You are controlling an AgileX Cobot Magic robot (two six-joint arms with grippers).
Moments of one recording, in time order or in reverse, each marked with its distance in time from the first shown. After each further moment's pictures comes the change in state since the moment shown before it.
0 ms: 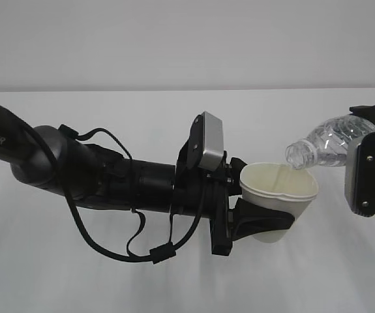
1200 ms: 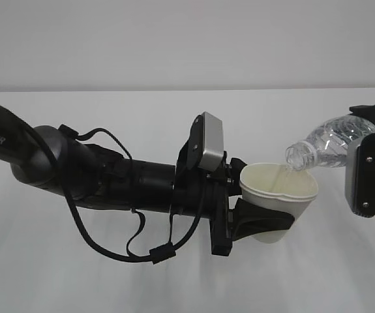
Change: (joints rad) left arm 0.000 0.000 0.000 0.002 0.000 0.000; right arm 0.000 0.000 0.000 0.002 -0.001 -0.017
